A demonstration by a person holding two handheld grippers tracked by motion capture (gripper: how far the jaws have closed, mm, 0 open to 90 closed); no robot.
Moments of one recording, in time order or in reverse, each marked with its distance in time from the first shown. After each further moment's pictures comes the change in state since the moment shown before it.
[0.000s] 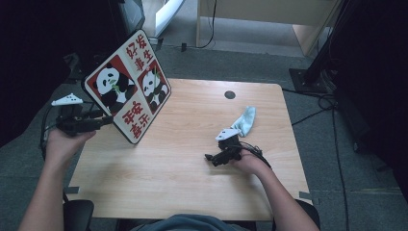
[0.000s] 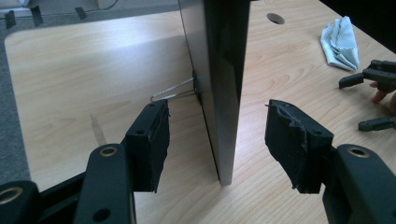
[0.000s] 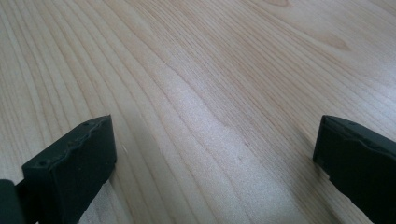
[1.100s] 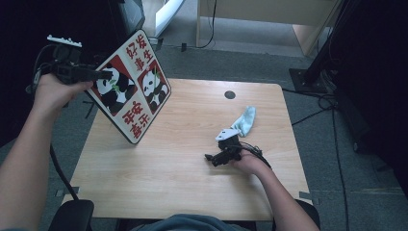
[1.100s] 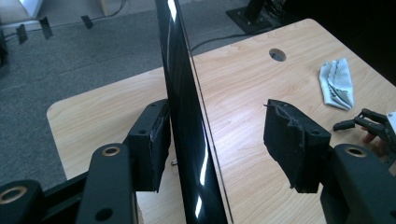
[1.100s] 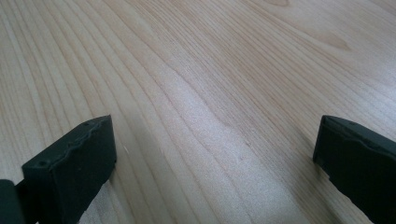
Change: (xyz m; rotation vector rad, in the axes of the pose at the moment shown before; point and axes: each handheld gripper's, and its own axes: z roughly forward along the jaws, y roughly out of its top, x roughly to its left) left arm 0.011 0.138 -0.010 0.076 0.018 0.032; right arm 0.001 0.000 0.000 -0.003 -0.002 0.000
